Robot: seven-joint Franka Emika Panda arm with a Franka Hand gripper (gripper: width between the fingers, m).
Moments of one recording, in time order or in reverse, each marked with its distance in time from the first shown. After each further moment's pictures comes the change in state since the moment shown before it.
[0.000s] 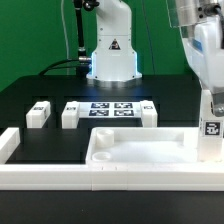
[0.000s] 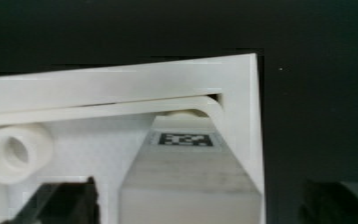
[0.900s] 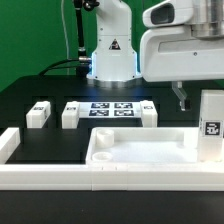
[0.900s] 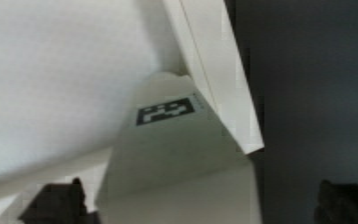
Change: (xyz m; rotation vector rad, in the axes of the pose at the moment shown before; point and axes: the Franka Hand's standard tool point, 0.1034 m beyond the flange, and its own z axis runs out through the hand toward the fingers) arm -0.004 -0.005 0.005 -0.071 0.054 -1.188
